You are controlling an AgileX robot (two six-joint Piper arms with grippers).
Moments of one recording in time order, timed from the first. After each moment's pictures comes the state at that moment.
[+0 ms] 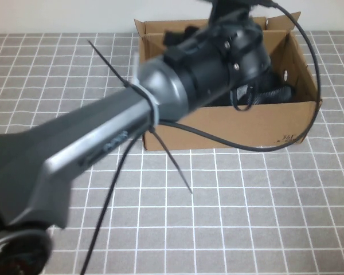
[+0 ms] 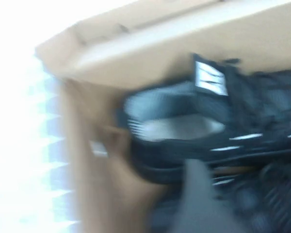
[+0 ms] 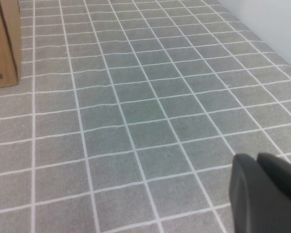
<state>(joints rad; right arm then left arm) -0.14 -0.01 0.03 -0.27 0.40 0.35 -0.91 2.07 -2.00 0.86 0.97 -0.89</state>
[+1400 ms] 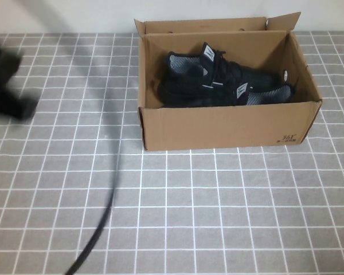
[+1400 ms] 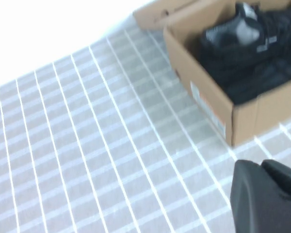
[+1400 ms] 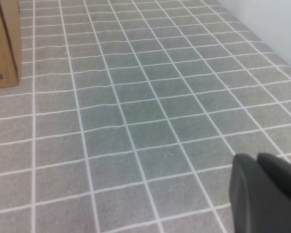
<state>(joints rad) -0.14 -0.01 0.03 -0.27 0.40 0.35 -0.78 1.00 -1.29 0.52 1.03 -0.31</state>
